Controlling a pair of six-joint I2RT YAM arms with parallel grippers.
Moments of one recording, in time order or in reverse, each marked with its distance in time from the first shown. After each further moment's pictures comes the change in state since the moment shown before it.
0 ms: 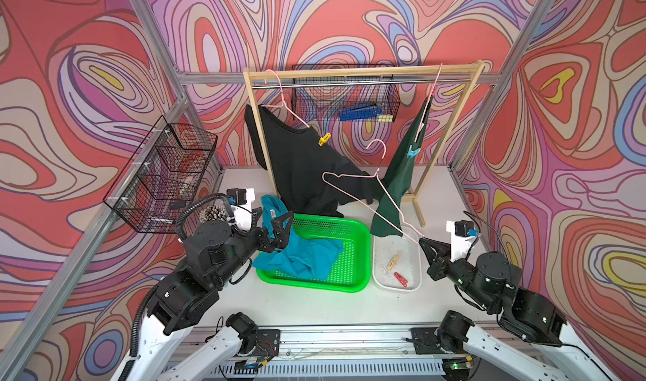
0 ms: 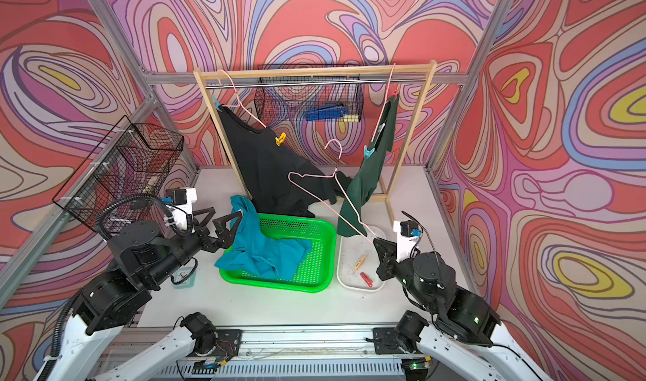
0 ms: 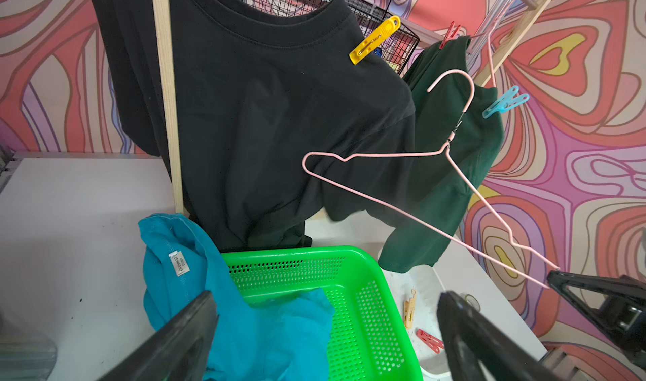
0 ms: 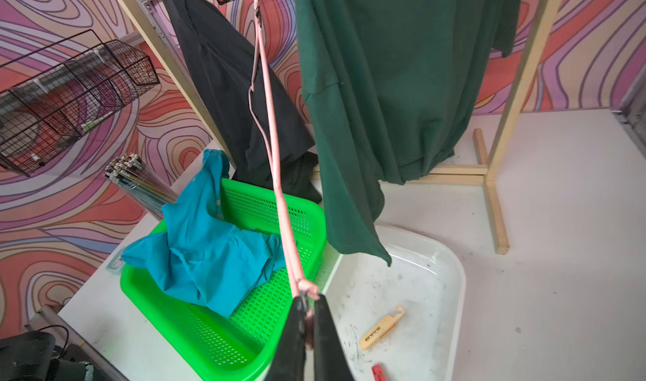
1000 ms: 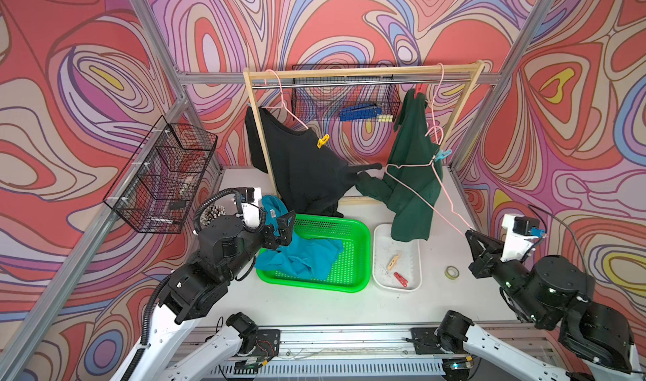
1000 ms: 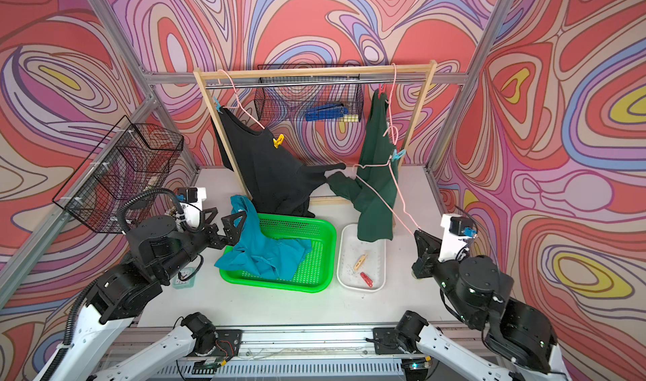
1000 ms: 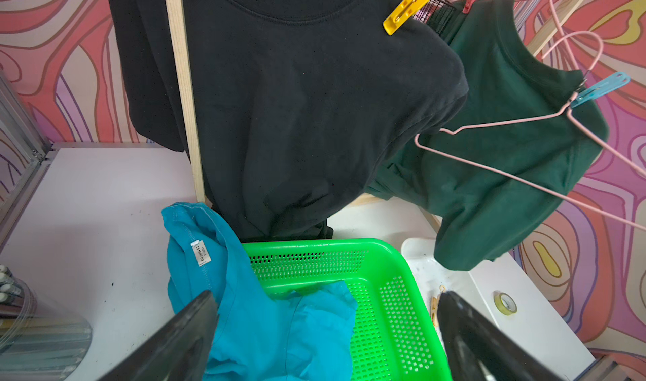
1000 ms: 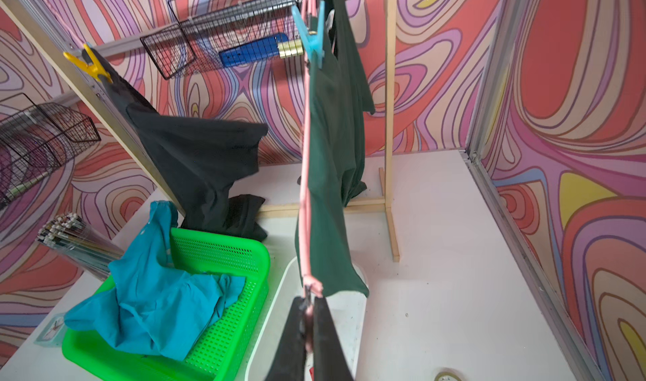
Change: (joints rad) left arm 0.000 0.038 -0.031 0.000 -0.050 0.026; right arm 0.000 0.031 0.369 -0.291 0.249 -0.020
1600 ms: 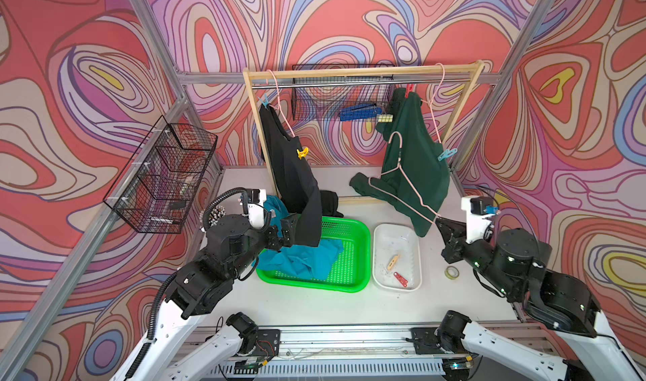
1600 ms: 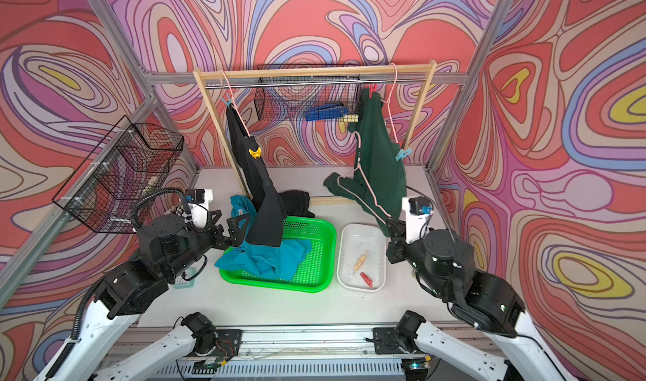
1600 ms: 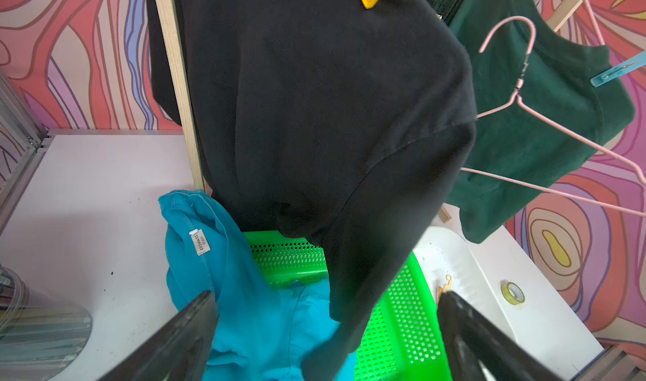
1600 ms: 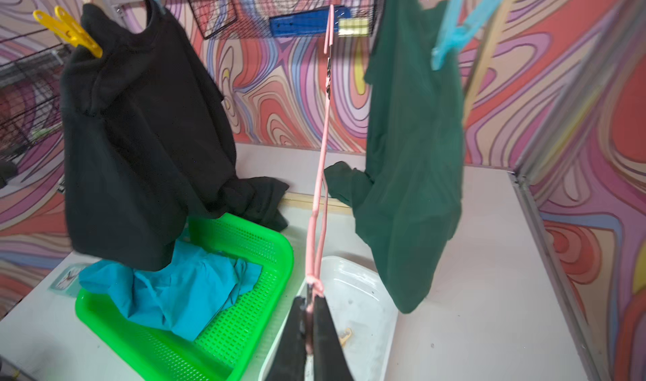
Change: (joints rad) left arm 0.000 0.011 -0.037 0.001 0.005 -0.004; right arm 0.000 0.235 0.005 0.158 -0.191 -0.123
